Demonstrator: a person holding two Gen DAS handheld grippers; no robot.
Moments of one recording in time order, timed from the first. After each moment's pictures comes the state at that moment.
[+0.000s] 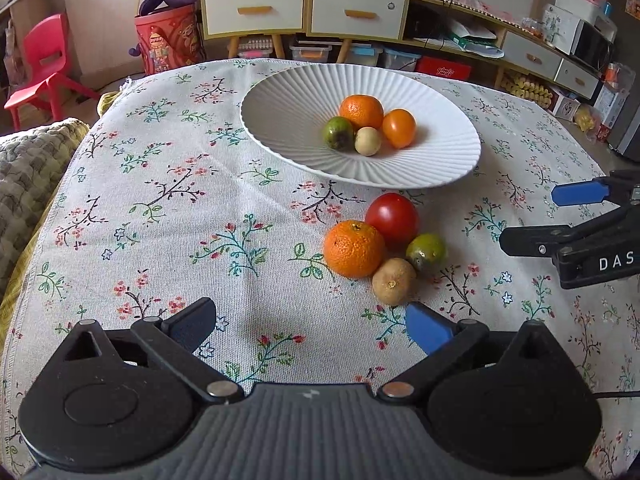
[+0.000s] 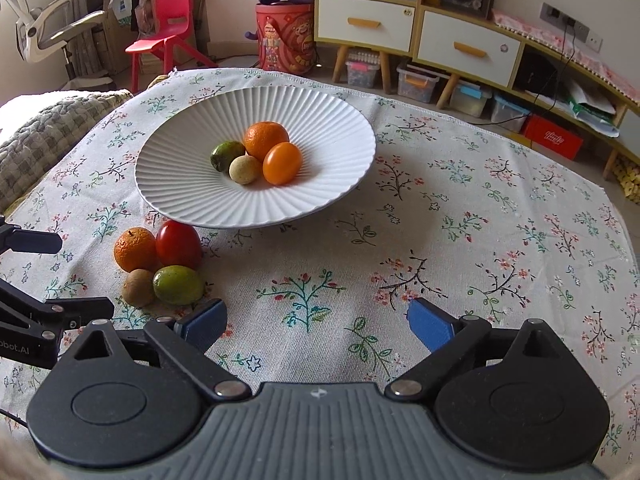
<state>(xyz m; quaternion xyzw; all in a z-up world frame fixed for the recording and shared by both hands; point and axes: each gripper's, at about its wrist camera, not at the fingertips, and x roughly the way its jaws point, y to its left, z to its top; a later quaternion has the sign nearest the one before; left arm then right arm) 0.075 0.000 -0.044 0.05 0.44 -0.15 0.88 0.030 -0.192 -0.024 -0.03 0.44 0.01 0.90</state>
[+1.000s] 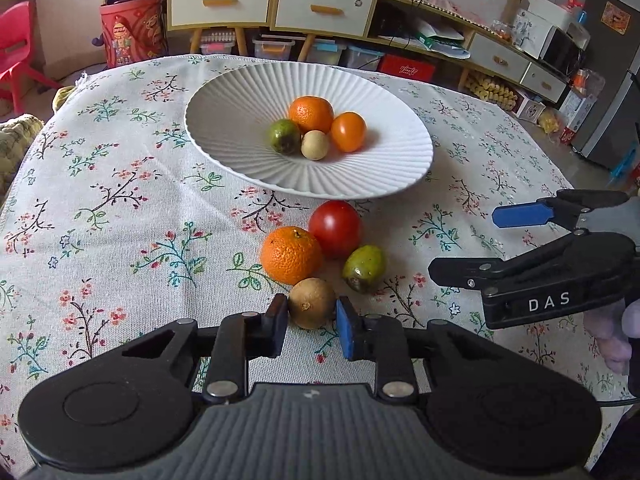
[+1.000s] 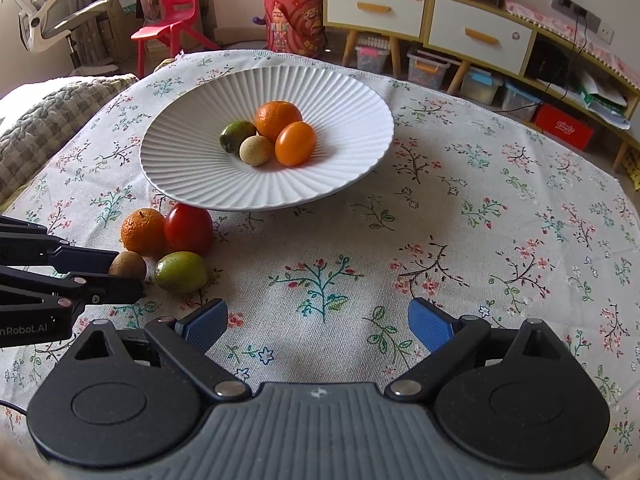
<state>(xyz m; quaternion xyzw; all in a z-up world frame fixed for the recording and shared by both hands) 0.080 -0.012 -0.036 0.02 0.46 -0.20 0.87 0.034 -0.185 -0.028 -0.03 0.46 0.02 0.89</state>
